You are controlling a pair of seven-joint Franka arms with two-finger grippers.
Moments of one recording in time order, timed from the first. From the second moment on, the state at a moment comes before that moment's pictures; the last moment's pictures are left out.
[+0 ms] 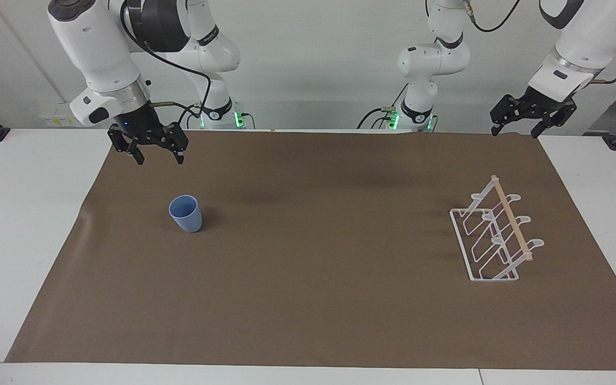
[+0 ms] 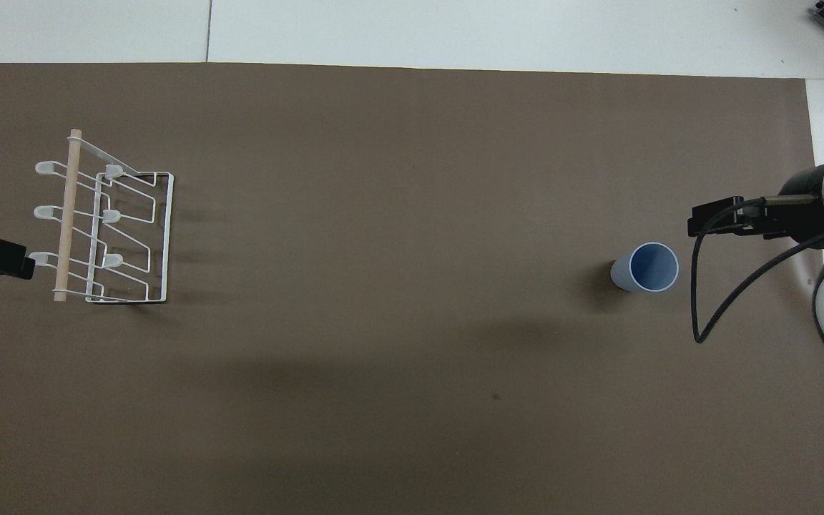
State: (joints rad) left arm 0.09 -0.07 -0.10 -1.60 -0.02 1.46 0.10; right arm -0.03 -0.03 0.05 -1.70 0.05 1.73 0.05
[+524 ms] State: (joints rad) left arm 0.09 -0.07 -0.10 -1.60 -0.02 1.46 0.10; right arm -0.03 -0.03 0.05 -1.72 0.05 1.74 0.01
